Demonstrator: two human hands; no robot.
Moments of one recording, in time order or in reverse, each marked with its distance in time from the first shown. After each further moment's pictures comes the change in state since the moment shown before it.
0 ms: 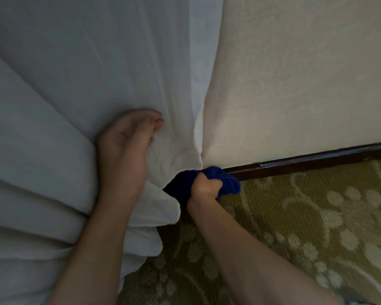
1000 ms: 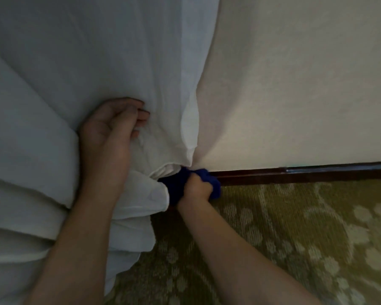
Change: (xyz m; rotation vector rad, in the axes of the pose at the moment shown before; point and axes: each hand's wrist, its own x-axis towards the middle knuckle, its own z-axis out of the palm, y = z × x) left_hand 0.020 -0.010 -0.062 -0.024 0.114 0.017; right_hand -0.036 0.033 0.033 -0.094 -0.144 0.099
